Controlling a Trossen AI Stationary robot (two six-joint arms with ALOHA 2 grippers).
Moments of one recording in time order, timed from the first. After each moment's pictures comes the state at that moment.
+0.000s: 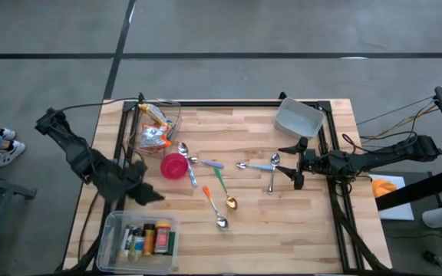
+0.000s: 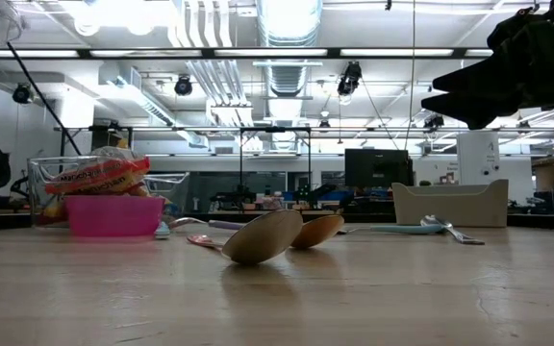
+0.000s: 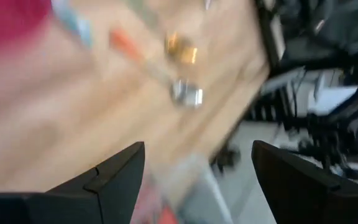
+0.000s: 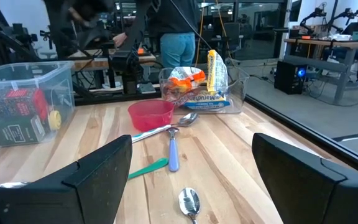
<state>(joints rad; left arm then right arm) -0.70 0.86 0.87 -0.80 -0.39 -1.65 0.14 0.55 0.01 0.53 0.36 0.07</state>
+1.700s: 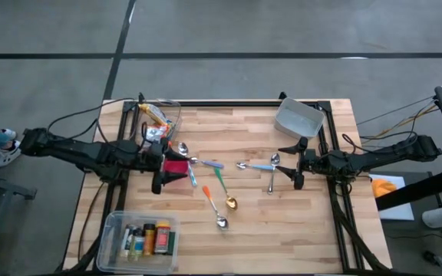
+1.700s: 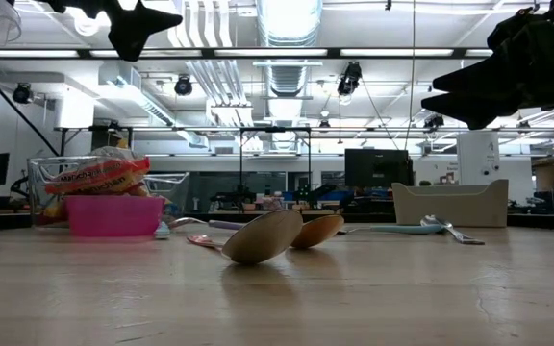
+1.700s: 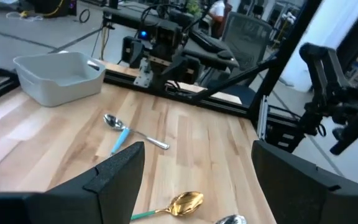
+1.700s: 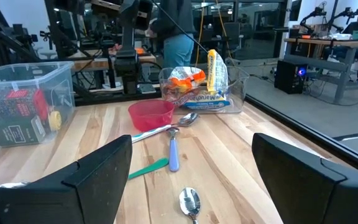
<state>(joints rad) -0.17 0.80 0.58 0.02 -0.11 -0.30 0.14 0.55 0.01 0.53 0.36 0.08</state>
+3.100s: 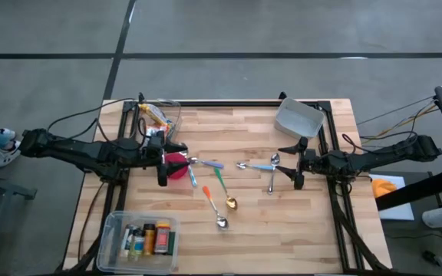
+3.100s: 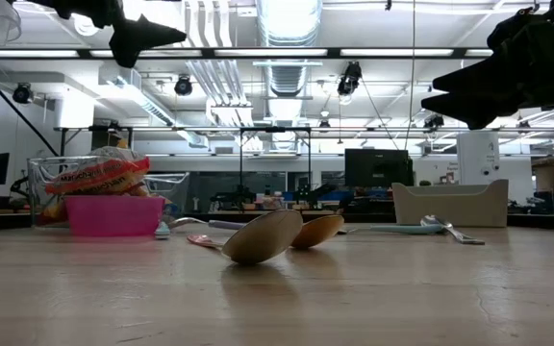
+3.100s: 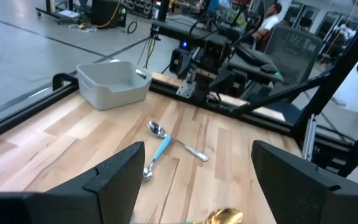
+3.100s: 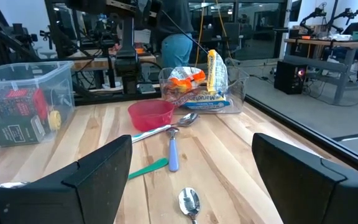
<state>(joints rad) -0.15 0.80 0.58 0.01 -0.28 -0.31 0.14 0.55 0.01 0.53 0.36 0.07</state>
